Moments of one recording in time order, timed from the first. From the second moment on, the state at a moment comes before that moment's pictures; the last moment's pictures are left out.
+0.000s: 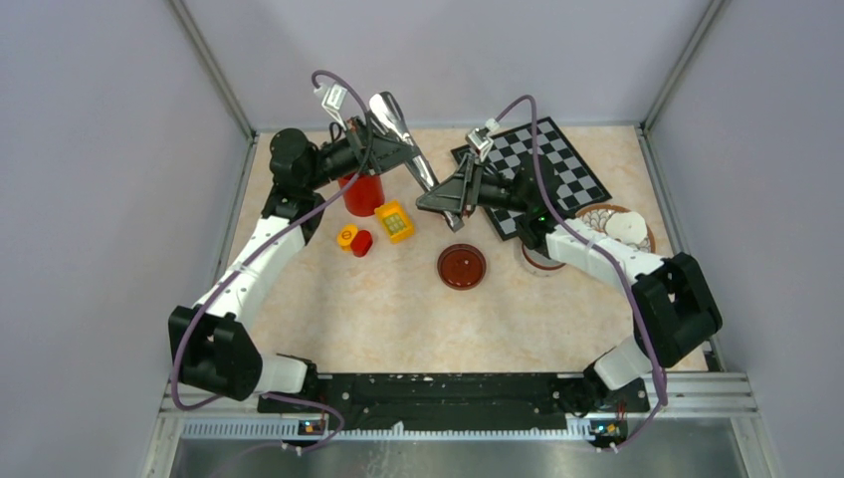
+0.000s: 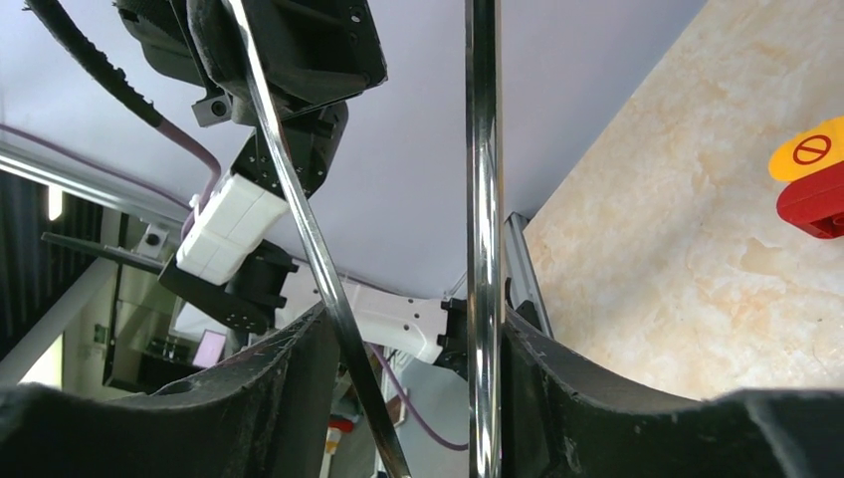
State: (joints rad) left arm -0.27 1.35 1.16 0.43 0.86 -0.99; right arm 0.58 1.53 1.03 0.67 -0.84 1.20
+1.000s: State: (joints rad) left arm -0.27 1.35 1.07 0.74 0.88 -1.15; right arm 0.58 1.53 1.03 0.82 -0.88 1.31
